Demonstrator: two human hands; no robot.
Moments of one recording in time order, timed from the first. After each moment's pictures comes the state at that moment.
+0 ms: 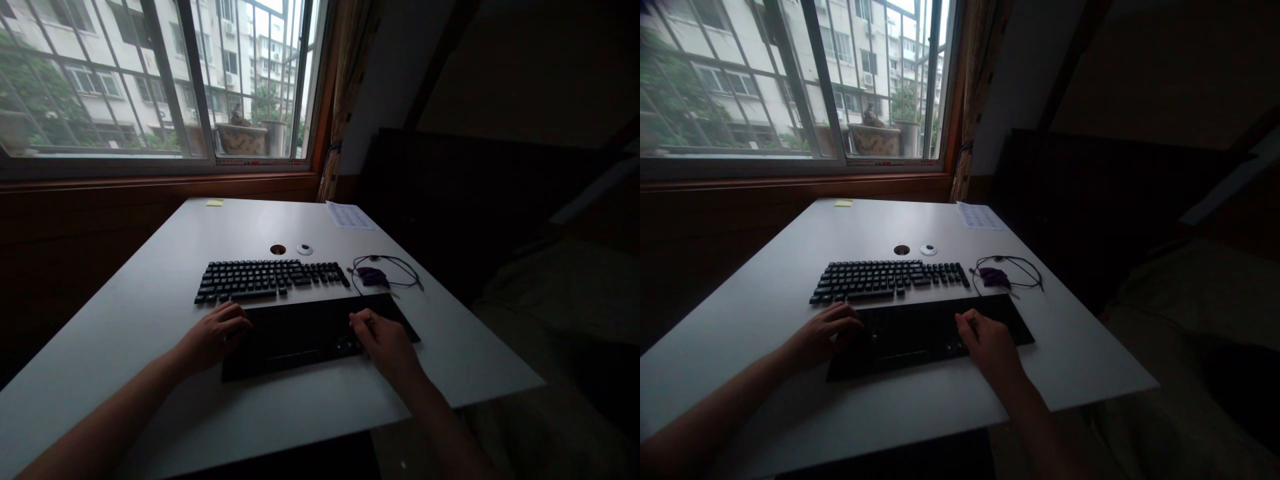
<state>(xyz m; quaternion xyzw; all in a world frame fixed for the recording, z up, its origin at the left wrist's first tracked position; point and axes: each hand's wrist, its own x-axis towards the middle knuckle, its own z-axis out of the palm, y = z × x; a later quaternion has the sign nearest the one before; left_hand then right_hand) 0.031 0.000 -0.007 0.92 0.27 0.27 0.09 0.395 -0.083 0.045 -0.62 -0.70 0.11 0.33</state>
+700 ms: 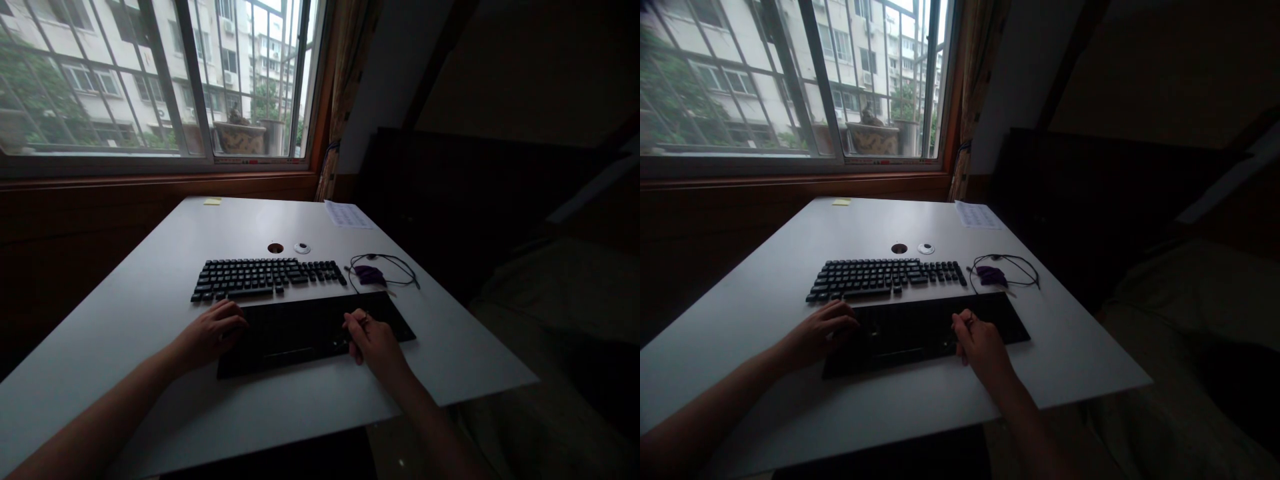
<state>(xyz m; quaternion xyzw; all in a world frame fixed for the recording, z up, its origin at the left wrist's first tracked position) 0.029 0.000 -0.006 0.92 0.27 0.26 0.09 0.389 -0.083 0.032 -0.62 -0.65 0.26 0.35</state>
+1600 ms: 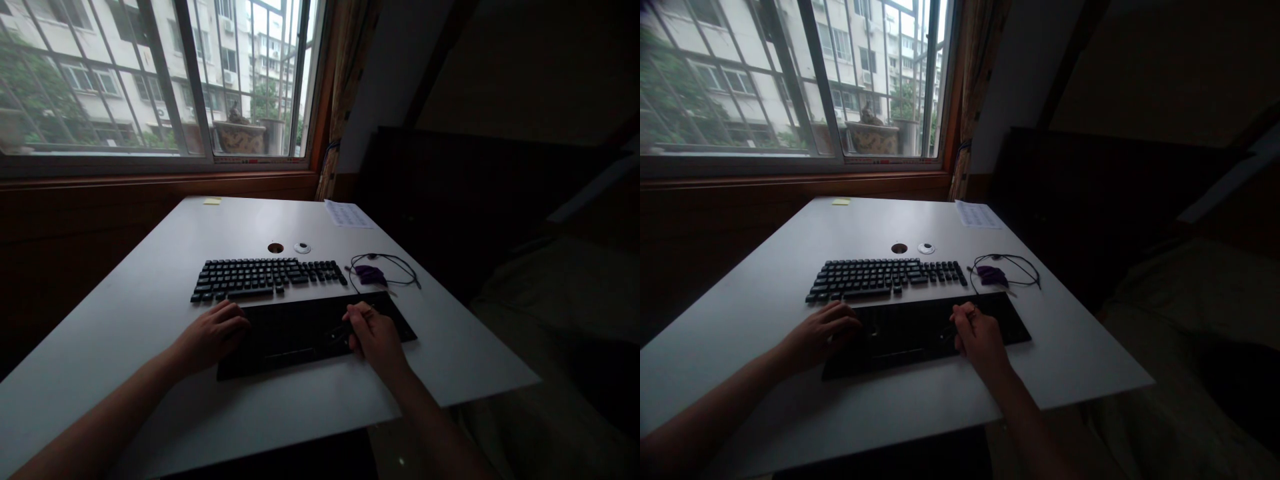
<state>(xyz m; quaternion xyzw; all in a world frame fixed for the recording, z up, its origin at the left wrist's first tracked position) 0.033 -0.005 -0.003 0.93 0.28 0.25 0.06 0.382 -0.077 0.037 -0.61 -0.62 0.25 0.43</state>
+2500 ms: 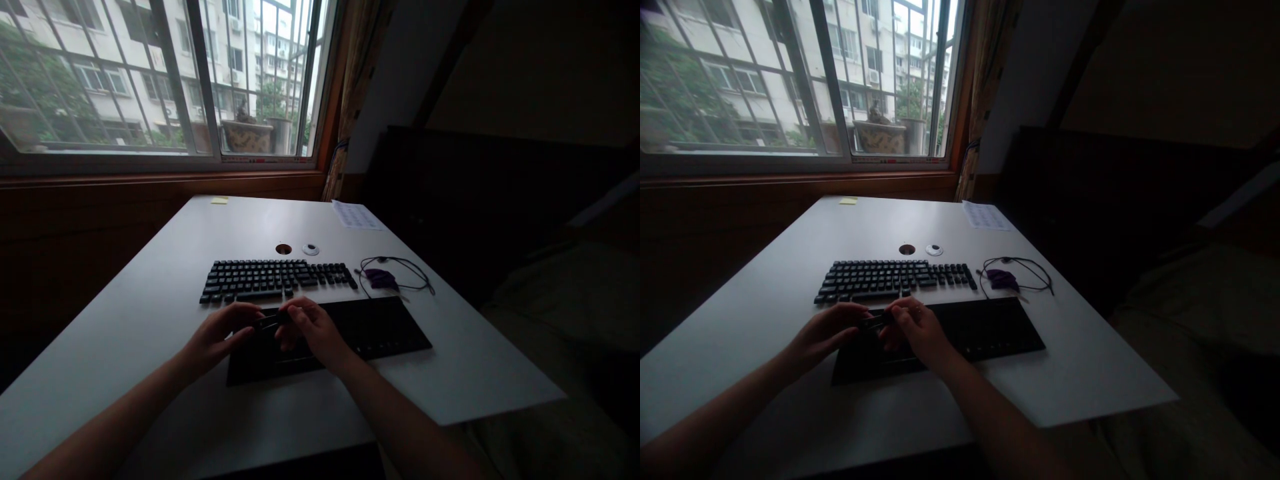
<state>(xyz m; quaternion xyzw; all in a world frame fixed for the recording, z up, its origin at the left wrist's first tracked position) 0.037 -0.017 0.008 0.76 0.30 0.40 0.42 0.276 -0.031 0.018 -0.33 -0.55 0.60 0.48</state>
